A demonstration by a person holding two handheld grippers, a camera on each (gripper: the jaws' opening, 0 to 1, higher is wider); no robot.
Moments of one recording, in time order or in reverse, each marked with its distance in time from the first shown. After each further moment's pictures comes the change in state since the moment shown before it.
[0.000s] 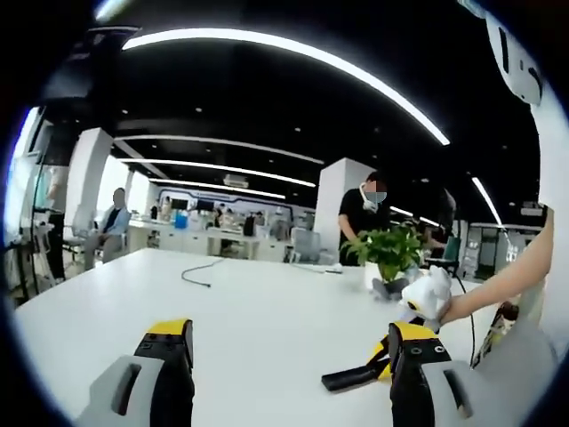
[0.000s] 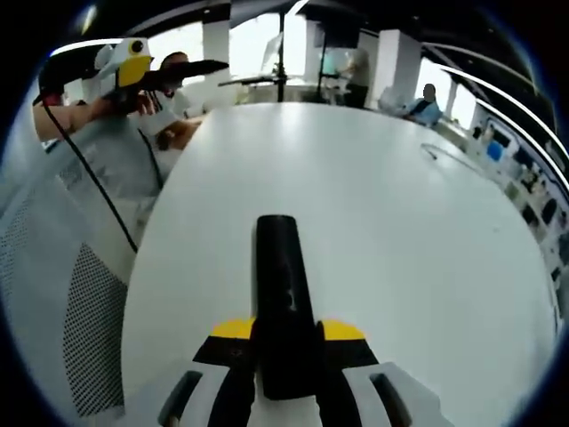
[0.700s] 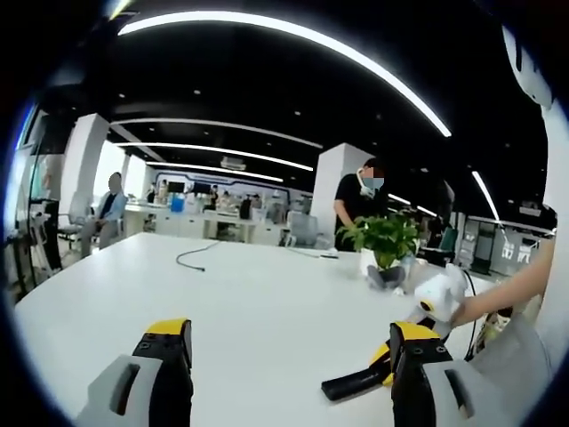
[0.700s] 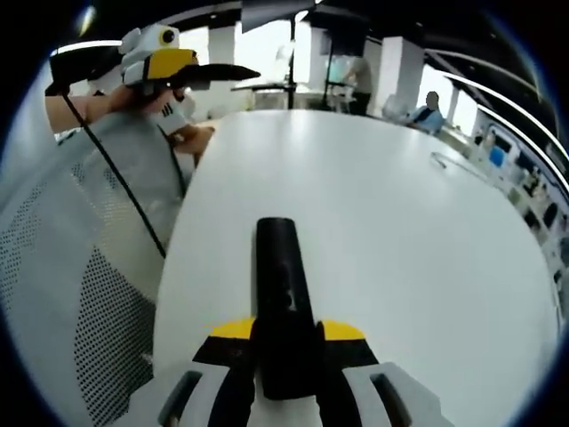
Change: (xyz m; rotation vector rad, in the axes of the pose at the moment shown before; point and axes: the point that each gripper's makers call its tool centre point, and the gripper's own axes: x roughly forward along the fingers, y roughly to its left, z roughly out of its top) left arm 0.004 -0.004 -0.005 0.036 0.061 0.000; right arm 0.004 0.037 0.001 -0.008 -0.026 0.001
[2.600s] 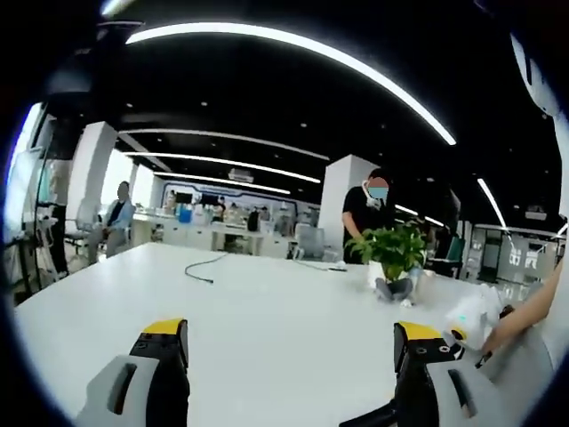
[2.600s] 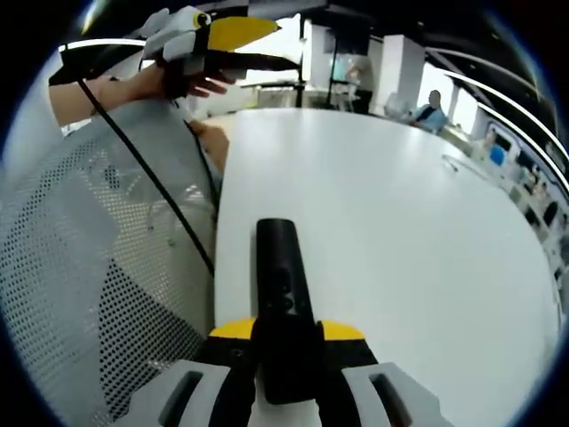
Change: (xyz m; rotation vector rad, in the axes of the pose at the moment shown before) left arm -0.003 0.010 0.013 0.006 -0.068 0.048; right arm 0.006 0.062 0.010 0.008 0.006 0.004
